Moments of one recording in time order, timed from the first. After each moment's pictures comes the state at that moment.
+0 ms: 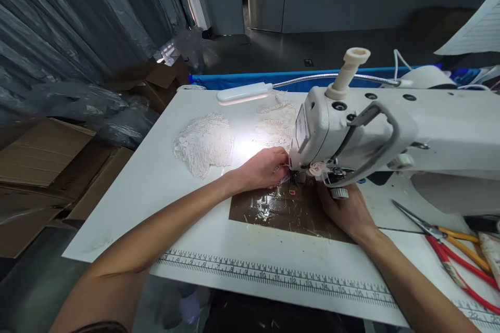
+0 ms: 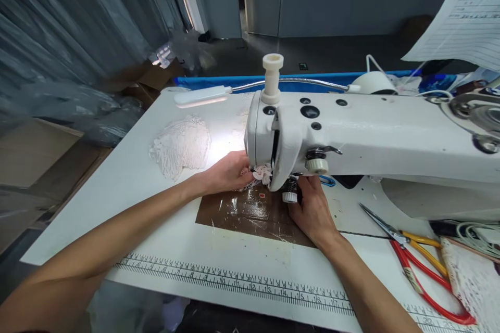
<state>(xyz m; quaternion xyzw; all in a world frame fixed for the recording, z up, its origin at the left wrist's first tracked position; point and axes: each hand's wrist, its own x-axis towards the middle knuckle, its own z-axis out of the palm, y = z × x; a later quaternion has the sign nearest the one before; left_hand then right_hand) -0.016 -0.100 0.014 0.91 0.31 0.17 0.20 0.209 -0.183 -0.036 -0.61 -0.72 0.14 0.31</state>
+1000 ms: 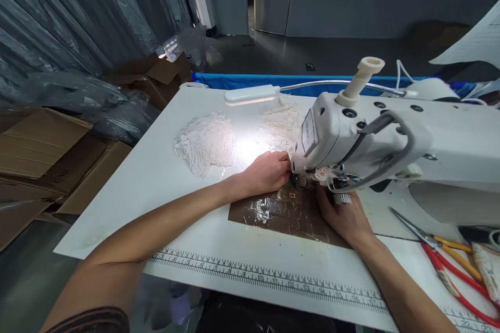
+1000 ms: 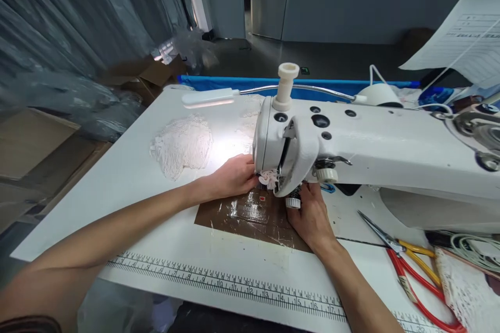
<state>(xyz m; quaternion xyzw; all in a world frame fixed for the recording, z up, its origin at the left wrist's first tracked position) -0.009 -0.103 0.000 0.93 0.32 0.14 0.08 0.210 -0.185 -0.043 -0.60 -0.73 0.10 0.30</state>
